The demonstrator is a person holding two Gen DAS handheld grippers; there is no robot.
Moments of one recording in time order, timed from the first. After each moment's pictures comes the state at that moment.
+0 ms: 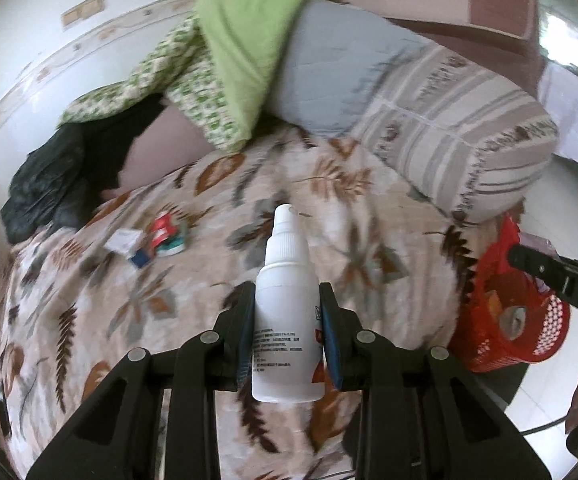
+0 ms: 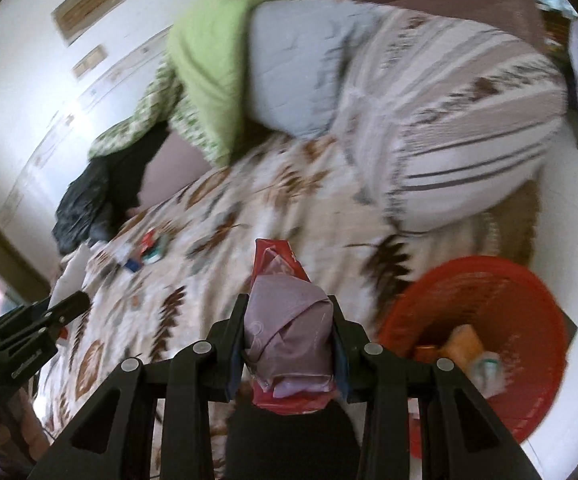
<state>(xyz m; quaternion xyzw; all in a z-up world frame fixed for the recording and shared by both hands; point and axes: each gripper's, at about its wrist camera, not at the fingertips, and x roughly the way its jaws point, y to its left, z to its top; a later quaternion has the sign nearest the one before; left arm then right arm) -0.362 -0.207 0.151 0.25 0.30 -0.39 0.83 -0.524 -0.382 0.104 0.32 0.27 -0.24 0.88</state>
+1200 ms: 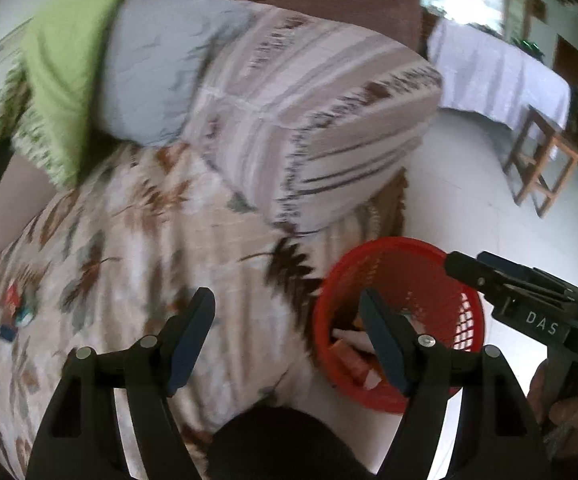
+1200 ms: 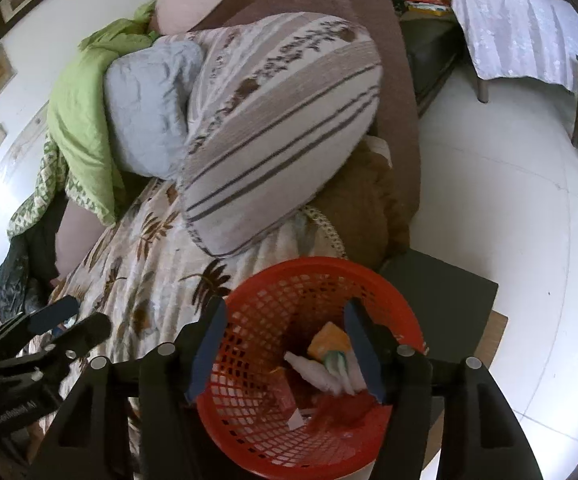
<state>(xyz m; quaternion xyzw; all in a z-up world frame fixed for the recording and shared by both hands) -0.445 -0.348 0.122 0.28 0.33 -0.54 0.72 -0.628 -0.459 0.072 0.37 0.25 -0.38 0.81</state>
